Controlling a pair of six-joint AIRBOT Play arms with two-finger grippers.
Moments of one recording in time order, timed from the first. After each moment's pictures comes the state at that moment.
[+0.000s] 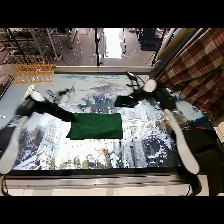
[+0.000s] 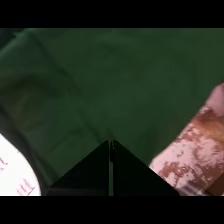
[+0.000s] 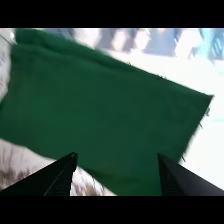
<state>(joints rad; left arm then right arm) -0.03 -1.78 1.56 1.00 -1.31 -0.97 0.21 -1.76 1.82 -1.02 1.29 1.49</state>
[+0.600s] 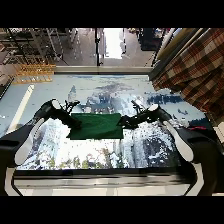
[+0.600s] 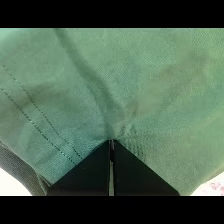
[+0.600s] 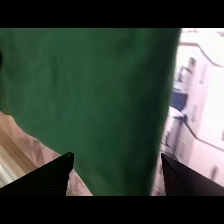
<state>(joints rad) -0.11 -1.92 1.56 1.13 -1.26 -1.10 0.11 -1.92 1.46 -0.60 1.21 1.19</state>
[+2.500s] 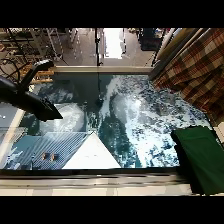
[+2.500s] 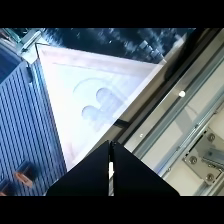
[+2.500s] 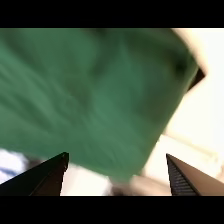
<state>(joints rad) -0.09 -1.31 1.83 1.02 -1.84 -1.13 -1.24 -1.05 1.19 -1.46 1.67 1.51</state>
